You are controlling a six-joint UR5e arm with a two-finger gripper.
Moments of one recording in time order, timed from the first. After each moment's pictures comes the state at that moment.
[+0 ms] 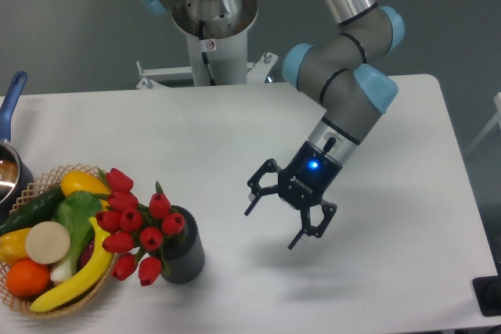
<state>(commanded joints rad) 2.68 -2.00 -1.81 -0.69 0.47 1.13</state>
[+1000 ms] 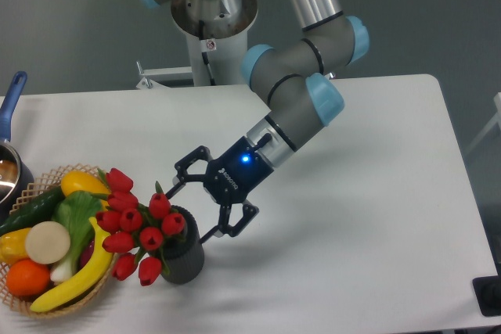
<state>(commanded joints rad) 2.50 -1.98 -1.81 -0.68 0.39 1.16</state>
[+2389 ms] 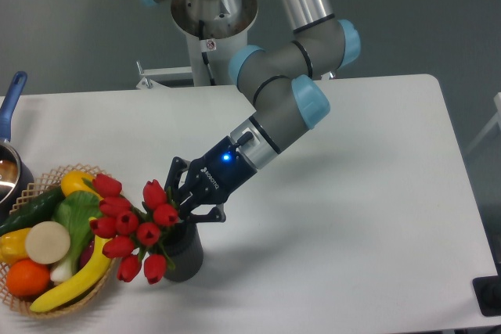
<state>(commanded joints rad) 2.51 -1.94 -1.81 -0.68 0.38 1.21</state>
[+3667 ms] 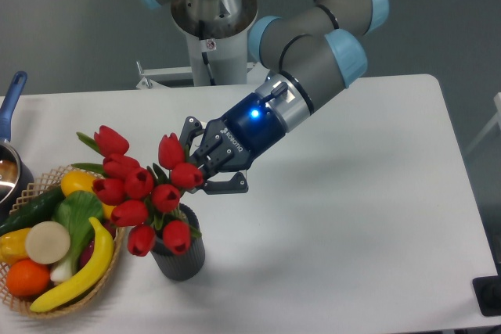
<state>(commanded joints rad) 2.57 -1.88 -1.70 -0.69 0.17 0.99</state>
